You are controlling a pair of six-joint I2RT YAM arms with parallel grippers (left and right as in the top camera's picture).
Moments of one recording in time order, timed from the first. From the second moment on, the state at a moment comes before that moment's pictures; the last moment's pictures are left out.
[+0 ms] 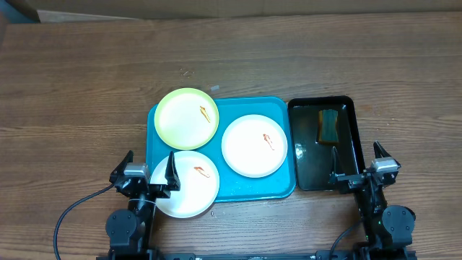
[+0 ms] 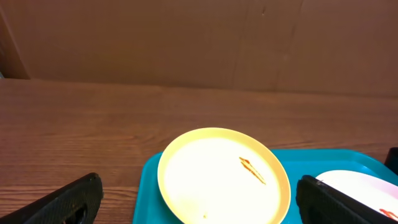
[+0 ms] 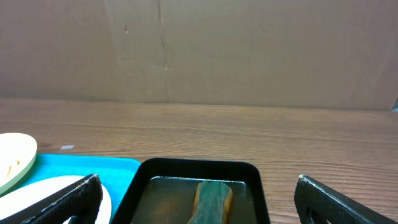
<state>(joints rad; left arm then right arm) 0.03 0.02 0.01 -0.07 0.09 -0.09 0.06 0.01 0.02 -0.03 -0.07 0.02</state>
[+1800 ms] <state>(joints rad) -0.15 1.75 1.54 -1.29 0.36 -0.11 0.06 0.01 0.02 -0.03 -0.07 0.02</state>
